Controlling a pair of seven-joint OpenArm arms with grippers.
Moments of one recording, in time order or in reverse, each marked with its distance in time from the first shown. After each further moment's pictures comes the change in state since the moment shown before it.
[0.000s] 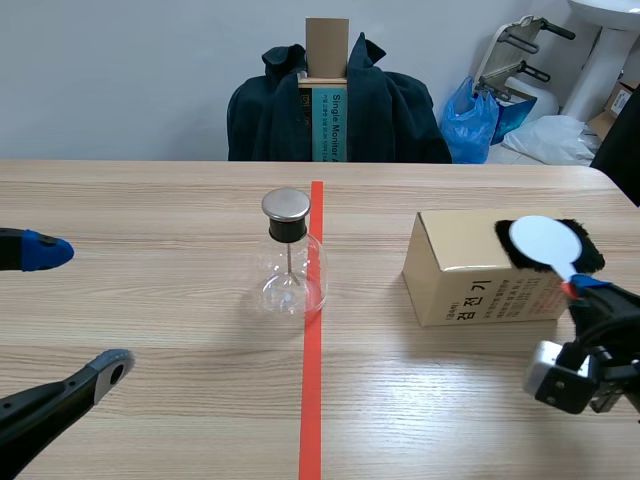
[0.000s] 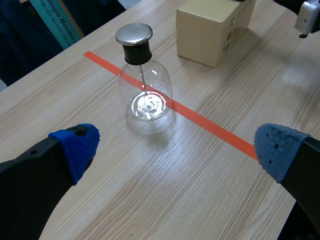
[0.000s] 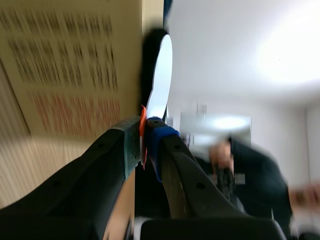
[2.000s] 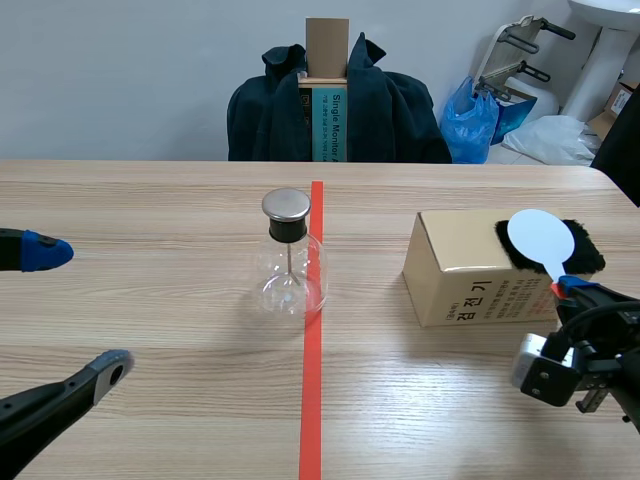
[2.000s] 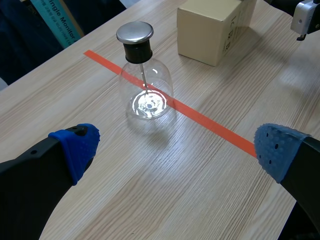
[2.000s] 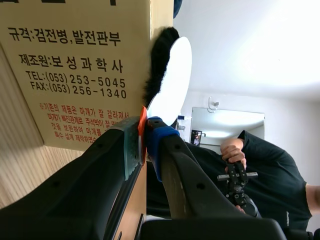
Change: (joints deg) left arm 0.0 0.0 0.0 0.0 0.1 0.0 0.2; right arm 0.5 -2.1 0.7 1.5 -1.4 4.9 -4.6
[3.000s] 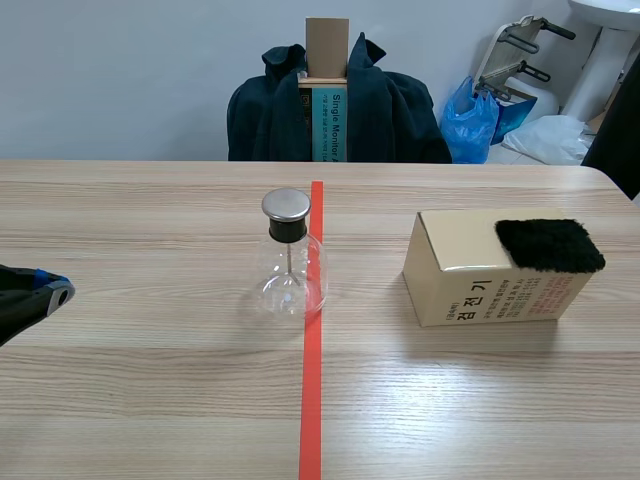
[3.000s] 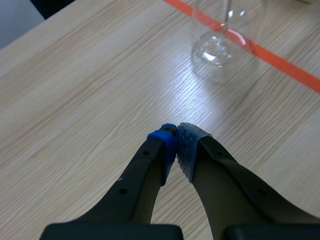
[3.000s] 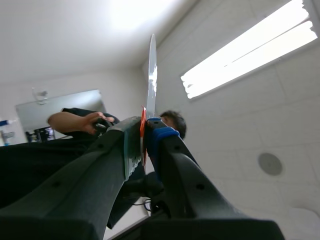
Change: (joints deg) left arm -24.5 0.0 8.9 -25.6 -0.2 -4.5 5.7; right arm -0.1 16.5 5.0 33.2 17.5 -10.3 -14.4
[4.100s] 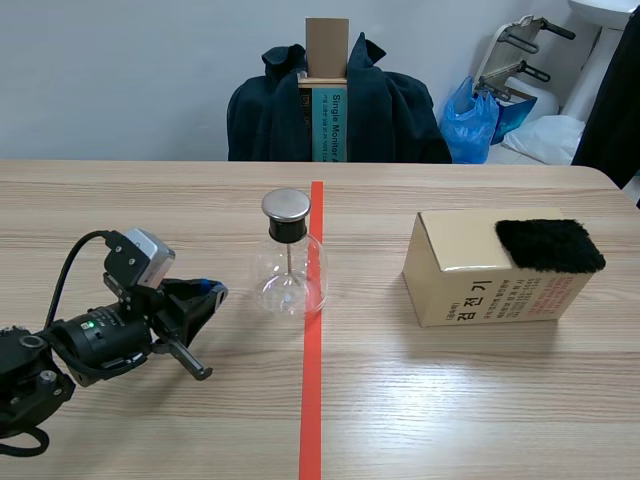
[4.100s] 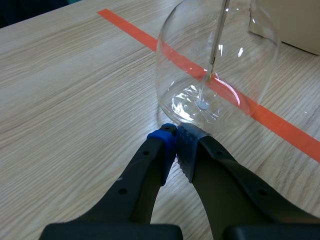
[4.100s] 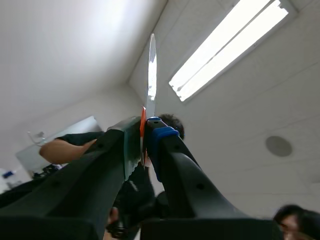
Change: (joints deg) left arm -32.1 23.7 28.8 -39.6 13.6 9.7 -23.0; right arm 11.3 -3.5 -8.8 6.7 4.3 7.8 -2.0
